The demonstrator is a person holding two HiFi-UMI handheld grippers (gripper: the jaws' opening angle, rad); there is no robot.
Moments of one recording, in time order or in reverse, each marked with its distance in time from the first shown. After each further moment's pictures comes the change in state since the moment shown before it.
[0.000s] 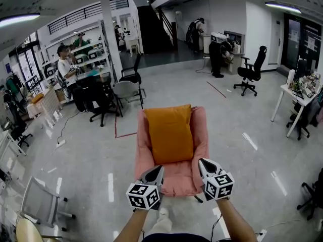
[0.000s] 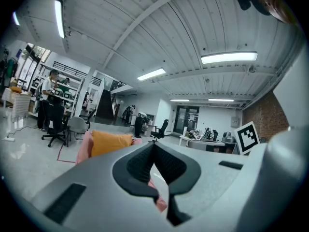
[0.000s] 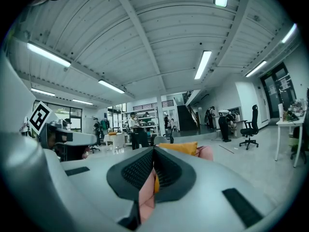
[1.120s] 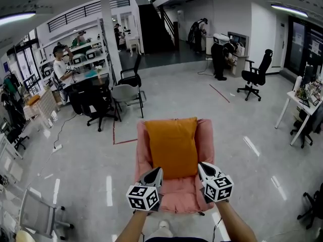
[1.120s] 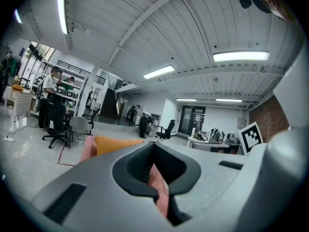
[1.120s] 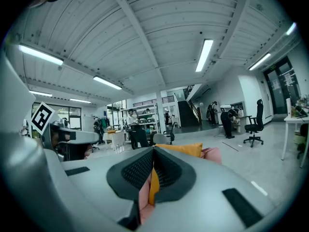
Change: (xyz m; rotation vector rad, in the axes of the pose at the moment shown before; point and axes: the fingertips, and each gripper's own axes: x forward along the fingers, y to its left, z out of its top) left arm 0.112 0.110 0.032 -0.017 0.007 0.045; right arm 0.145 -0.052 0.009 0.019 0.051 0.019
